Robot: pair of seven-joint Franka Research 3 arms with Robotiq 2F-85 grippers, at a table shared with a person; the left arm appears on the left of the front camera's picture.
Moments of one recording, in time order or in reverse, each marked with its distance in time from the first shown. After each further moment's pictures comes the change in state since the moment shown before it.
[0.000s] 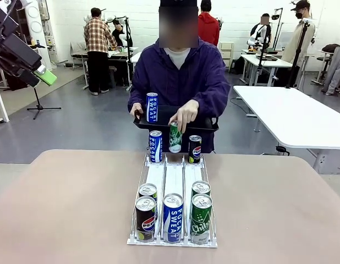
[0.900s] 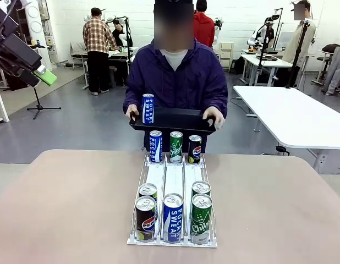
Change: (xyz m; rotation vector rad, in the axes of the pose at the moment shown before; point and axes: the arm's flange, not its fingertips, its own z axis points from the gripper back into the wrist) left arm 0.000 0.000 0.000 0.000 0.000 0.000; right arm 0.005 0.014 -0.019 0.010 0.074 0.026
